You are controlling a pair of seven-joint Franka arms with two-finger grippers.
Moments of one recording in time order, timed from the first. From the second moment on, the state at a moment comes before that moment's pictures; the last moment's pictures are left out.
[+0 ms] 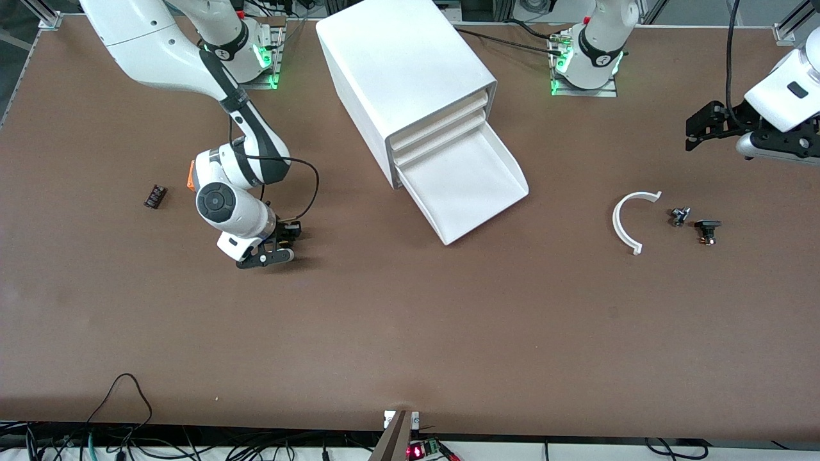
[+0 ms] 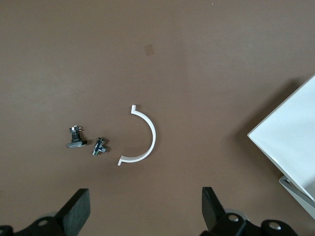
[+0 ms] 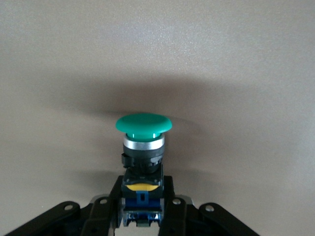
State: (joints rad) left arm 0.19 -0.08 -0.22 -1.71 0.03 1.60 0.15; right arm 0.17 0.57 0.16 -1.94 -0.05 2.41 0.16
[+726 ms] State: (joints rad) left arm 0.19 -0.07 -0.19 -1.71 0.03 1.60 0.14; right arm 0.17 0.50 0.18 -1.79 -0.07 2.36 0.16
